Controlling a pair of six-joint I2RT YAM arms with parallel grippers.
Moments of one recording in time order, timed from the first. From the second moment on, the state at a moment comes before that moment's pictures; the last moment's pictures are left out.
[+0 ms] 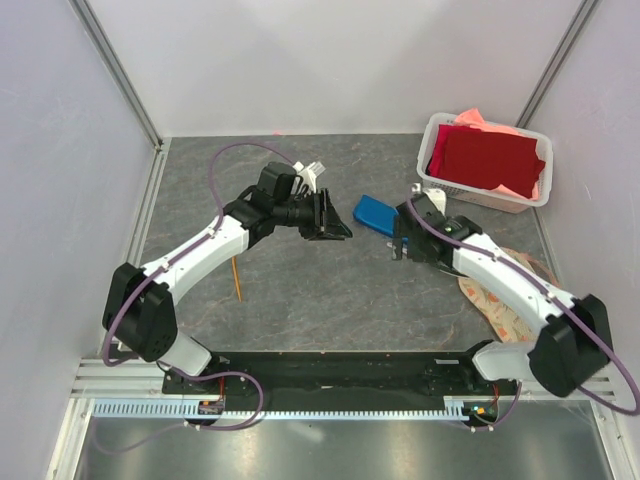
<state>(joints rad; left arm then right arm) -0.58 1.51 1.18 -0.26 0.61 -0.73 0.54 1.34 1.04 -0.79 0.39 0.48</state>
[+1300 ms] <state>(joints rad) -0.75 2.26 1.97 -0.44 0.16 -0.56 0.12 1.49 0.93 -0.96 0.28 1.54</state>
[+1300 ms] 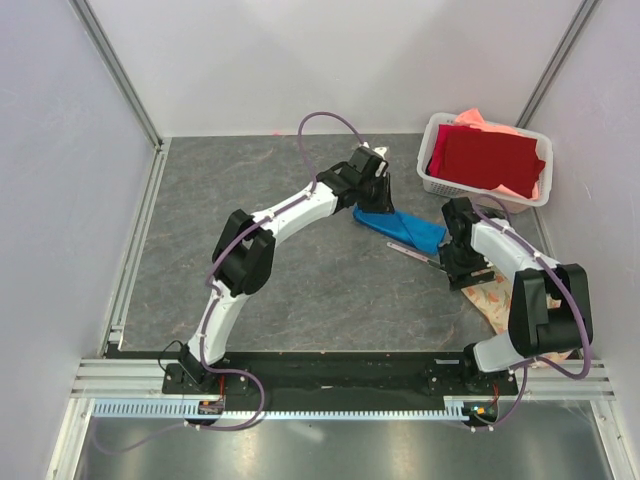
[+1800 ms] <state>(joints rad) -0.66 2.39 2.05 -0.43 0.20 -0.56 0.09 1.65 1.02 -0.92 0.27 1.57</state>
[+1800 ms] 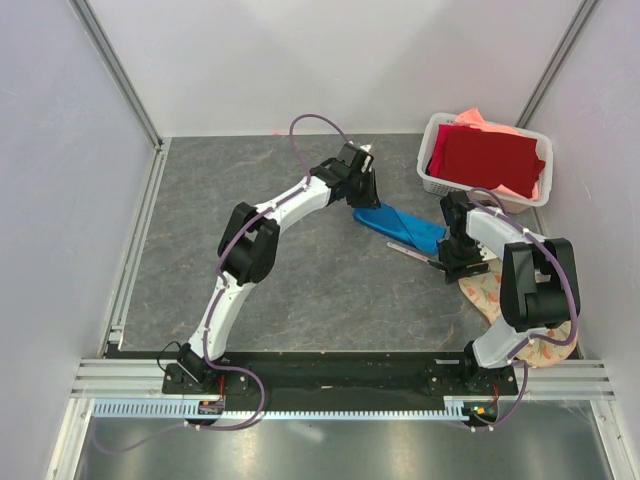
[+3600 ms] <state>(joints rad) -0.69 1.78 1.18 -0.36 0.16 -0.74 0.26 1.61 1.39 -0.99 0.52 1.14</state>
